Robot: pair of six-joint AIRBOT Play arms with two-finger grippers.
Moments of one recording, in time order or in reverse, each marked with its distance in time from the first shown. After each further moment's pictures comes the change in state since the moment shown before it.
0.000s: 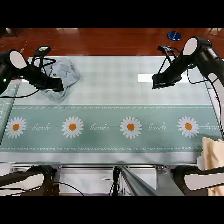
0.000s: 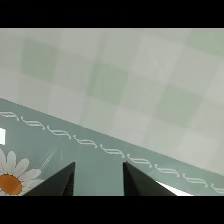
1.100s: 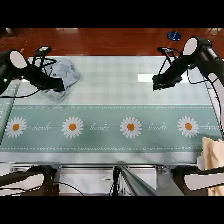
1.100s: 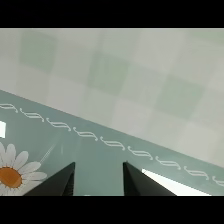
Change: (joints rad) left arm -0.003 -0.002 0.000 -0.019 -0.003 0.000; right arm 0.000 0.000 0.000 -0.004 0.028 0.002
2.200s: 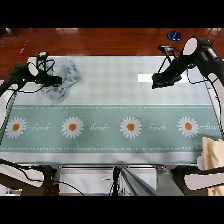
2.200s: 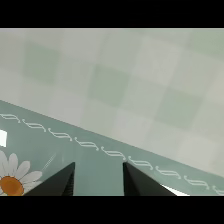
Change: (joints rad) left arm 0.118 -0.342 0.063 0.044 0.446 -0.008; right arm 0.000 0.000 0.000 0.011 -0.036 0.002
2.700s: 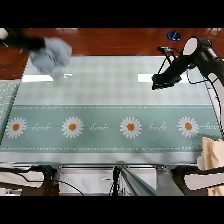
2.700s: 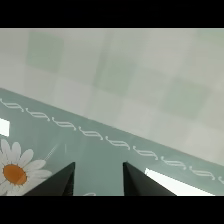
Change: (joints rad) left arm -0.024 0.164 0.532 -0.019 -0.307 -0.001; right arm 0.000 0.000 0.000 0.008 0.054 -0.010
